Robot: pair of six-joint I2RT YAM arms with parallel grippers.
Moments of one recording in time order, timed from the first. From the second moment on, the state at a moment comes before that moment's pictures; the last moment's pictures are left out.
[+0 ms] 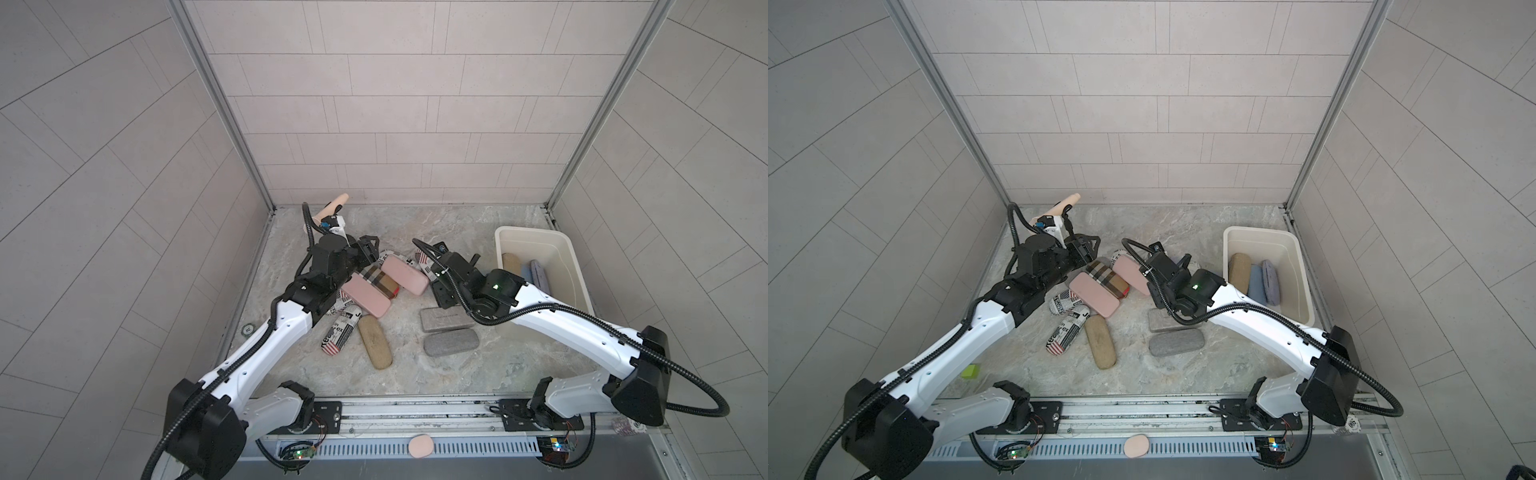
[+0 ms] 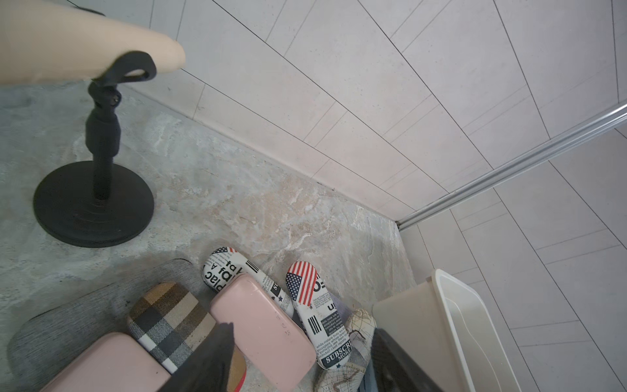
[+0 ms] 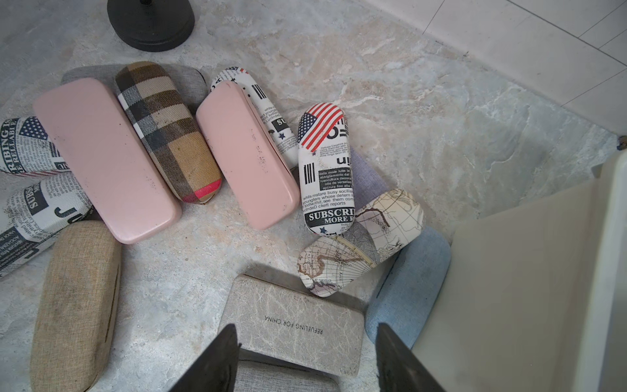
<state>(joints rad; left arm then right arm) -0.43 1.14 0.90 -0.09 -0.06 -0.73 0.87 1.39 1.24 -0.81 0.42 0.35</state>
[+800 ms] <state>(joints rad) -0.39 1.14 0.90 -0.10 -0.05 -0.76 1.13 1.69 1.24 -0.63 0.38 0.52</state>
